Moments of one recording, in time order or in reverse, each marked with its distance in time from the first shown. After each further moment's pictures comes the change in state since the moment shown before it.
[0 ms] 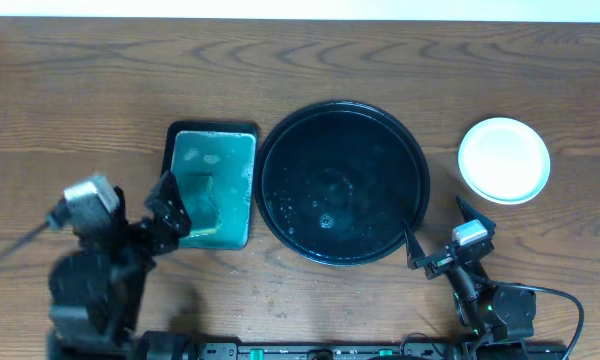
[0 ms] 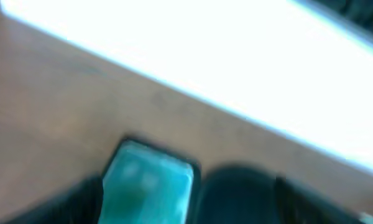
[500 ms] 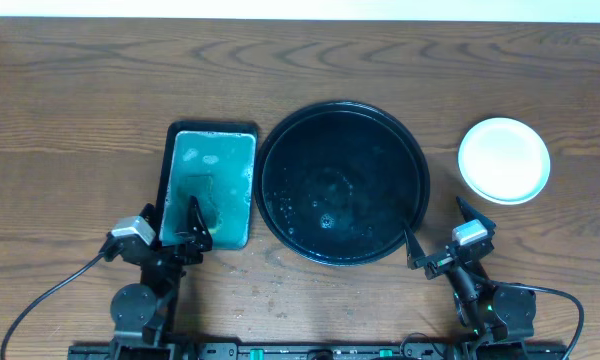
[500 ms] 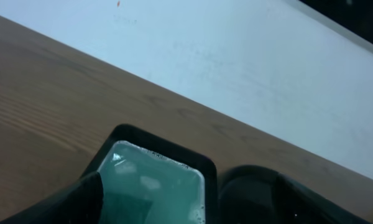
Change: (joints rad) left arm 0.000 -0.393 -0.646 0.412 0.006 0.000; right arm 0.000 0.000 0.000 0.000 0.000 0.000
